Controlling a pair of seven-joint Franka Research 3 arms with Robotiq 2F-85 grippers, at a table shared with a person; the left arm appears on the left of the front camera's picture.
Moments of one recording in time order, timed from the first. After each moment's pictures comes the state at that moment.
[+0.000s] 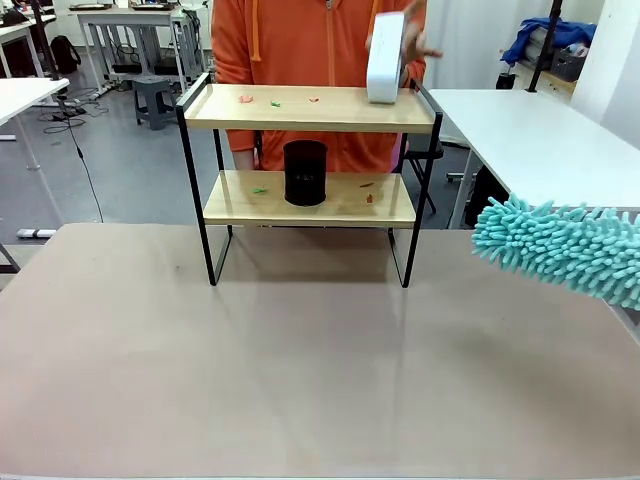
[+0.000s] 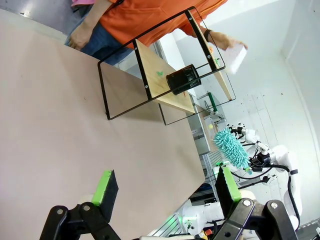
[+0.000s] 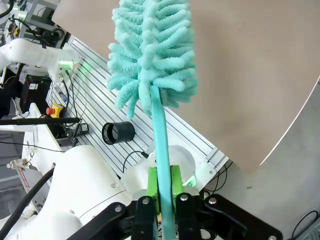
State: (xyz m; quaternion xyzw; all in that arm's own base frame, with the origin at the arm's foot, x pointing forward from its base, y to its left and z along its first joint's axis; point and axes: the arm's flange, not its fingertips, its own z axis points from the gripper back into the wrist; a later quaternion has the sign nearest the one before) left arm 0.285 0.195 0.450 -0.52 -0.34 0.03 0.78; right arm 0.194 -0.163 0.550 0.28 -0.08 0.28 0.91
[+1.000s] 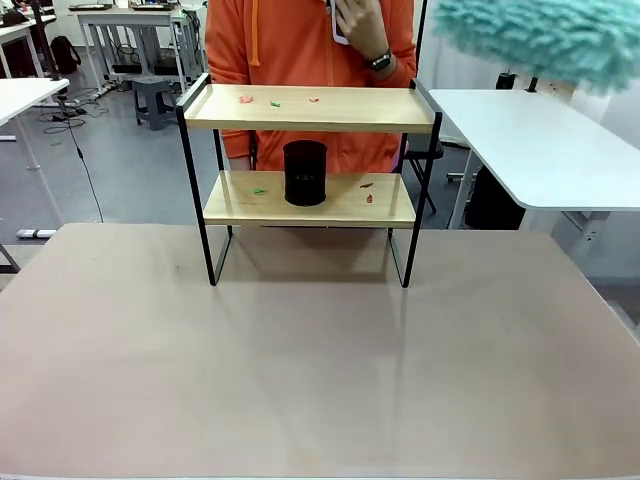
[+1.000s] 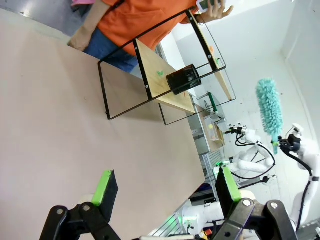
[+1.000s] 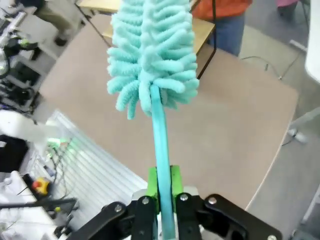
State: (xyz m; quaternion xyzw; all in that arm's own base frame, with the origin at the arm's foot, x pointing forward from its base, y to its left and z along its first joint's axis) left arm 0.286 0.195 0.449 -0.52 -0.34 0.04 0.78; right arm 0.237 -0.010 0.732 0.18 -0.27 0.26 0.91
